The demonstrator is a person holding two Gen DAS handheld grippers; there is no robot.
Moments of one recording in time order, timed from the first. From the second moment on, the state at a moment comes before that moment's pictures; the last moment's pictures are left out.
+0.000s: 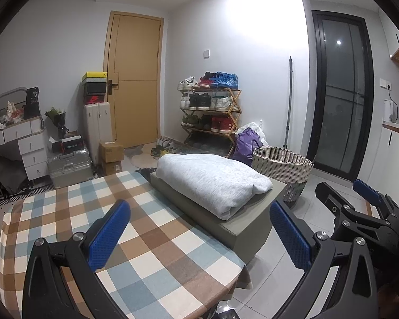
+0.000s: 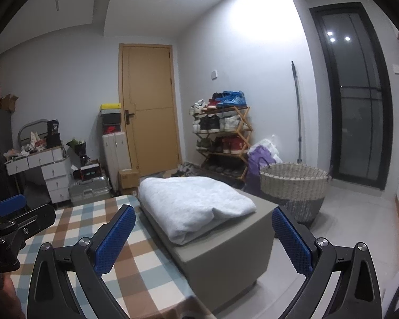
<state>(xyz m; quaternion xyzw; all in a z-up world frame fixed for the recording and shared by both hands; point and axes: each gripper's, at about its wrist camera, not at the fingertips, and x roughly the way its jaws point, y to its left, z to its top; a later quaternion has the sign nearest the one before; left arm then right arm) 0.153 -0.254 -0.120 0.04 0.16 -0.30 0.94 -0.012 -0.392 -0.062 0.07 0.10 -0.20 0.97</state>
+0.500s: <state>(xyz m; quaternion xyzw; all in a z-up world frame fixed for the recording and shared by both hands) 0.151 -0.254 -0.119 0.04 0.17 -0.30 0.94 -0.013 -0.395 -0.061 0.08 0.10 -0.20 0.97</state>
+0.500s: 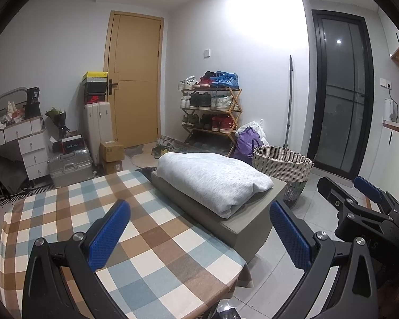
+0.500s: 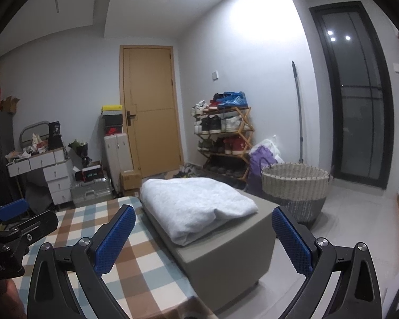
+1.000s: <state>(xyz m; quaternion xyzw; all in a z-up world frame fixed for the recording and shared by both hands) 0.149 -0.256 -0.120 0.04 0.17 -0.30 0.94 -0.013 -0.391 -0.061 0.07 0.10 -0.19 0.97</state>
